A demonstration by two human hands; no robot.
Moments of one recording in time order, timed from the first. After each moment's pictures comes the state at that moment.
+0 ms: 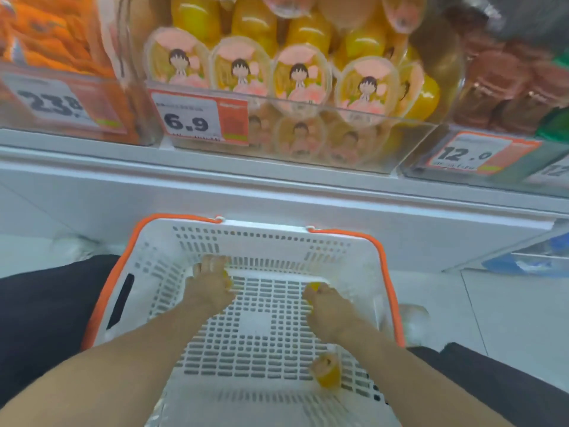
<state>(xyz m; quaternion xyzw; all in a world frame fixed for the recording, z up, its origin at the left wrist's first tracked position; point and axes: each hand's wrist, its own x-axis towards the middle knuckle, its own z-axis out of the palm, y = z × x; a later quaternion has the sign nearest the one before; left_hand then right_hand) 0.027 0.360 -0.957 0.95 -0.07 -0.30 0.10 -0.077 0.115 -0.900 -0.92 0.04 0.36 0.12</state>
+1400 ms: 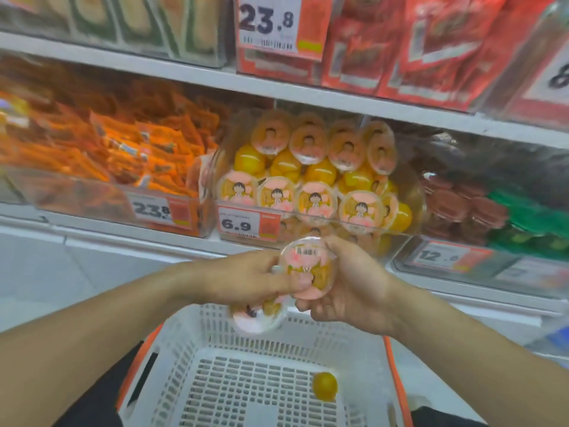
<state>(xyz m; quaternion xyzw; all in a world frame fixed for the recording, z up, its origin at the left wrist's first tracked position) 0.037 0.342 -0.645 0.74 -0.27 -0.37 0.50 -0.015 0.164 -0.617 -0.61 0.15 0.28 0.73</state>
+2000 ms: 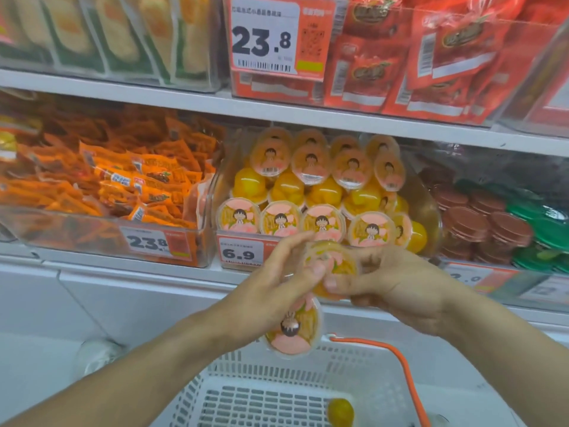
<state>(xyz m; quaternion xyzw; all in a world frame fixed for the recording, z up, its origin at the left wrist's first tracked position) 0.046 0.328 -0.640 0.68 -0.26 -0.24 0.64 0.003 0.136 -0.589 -0.73 0.08 0.17 0.66</state>
